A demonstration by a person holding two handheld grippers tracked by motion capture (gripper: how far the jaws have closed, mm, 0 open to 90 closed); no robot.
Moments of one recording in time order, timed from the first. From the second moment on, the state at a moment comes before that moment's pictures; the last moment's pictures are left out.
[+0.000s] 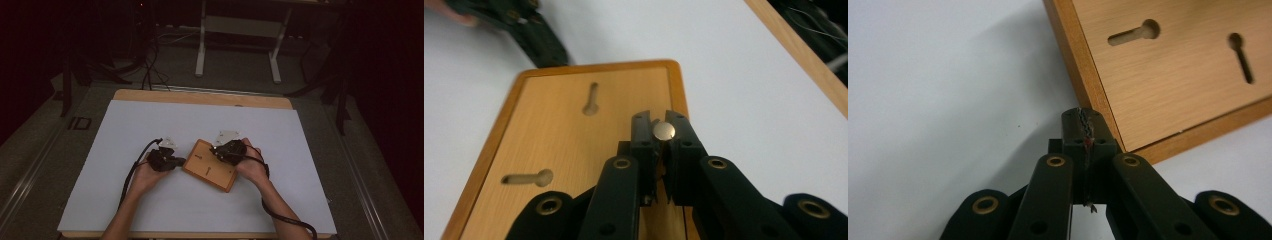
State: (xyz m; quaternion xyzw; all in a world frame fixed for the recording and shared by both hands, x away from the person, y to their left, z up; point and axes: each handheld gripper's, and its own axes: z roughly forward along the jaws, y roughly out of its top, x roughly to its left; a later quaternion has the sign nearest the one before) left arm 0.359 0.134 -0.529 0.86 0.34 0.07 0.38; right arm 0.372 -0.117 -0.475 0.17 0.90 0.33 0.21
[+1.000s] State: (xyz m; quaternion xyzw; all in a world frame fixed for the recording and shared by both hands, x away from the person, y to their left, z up) left arm 0.351 0.143 -0.520 0.85 0.34 0.07 0.40; right arm 0.377 -0.121 -0.482 0.17 0.87 0.43 0.18
